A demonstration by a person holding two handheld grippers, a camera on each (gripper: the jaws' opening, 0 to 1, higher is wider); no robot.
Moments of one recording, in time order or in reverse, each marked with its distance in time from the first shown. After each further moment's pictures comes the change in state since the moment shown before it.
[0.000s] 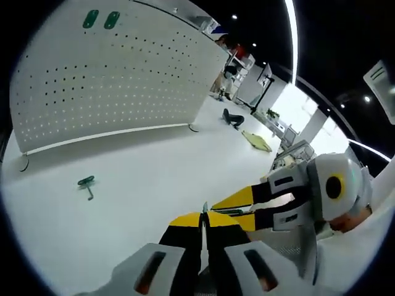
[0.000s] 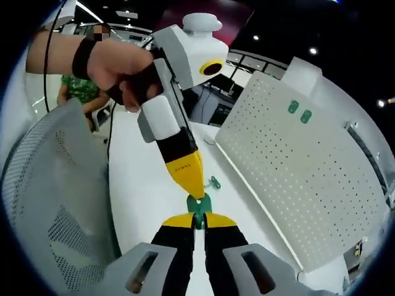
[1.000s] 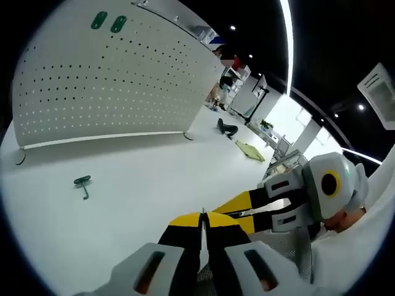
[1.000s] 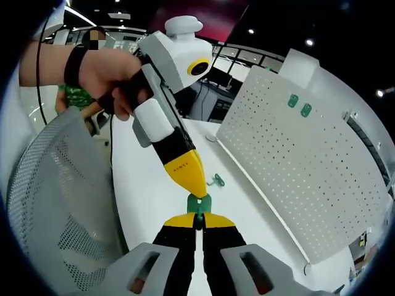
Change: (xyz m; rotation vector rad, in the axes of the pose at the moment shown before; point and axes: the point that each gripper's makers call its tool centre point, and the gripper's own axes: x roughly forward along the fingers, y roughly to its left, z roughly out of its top) left arm -0.008 -0.003 -0.001 -0.027 -0.071 -0.053; right arm -0.003 0.007 0.005 0.068 0.027 0.017
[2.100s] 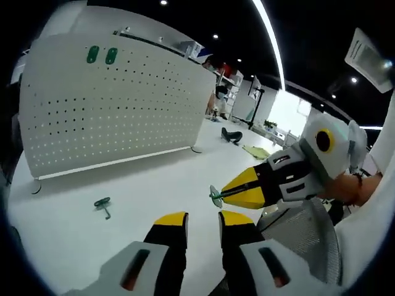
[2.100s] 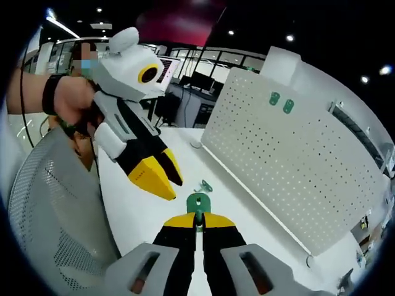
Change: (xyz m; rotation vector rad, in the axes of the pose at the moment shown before) left arm -0.021 0.017 0.001 0.202 -0.133 0.069; right arm 0.002 -0.023 0.013 0.118 -0.056 -0.097
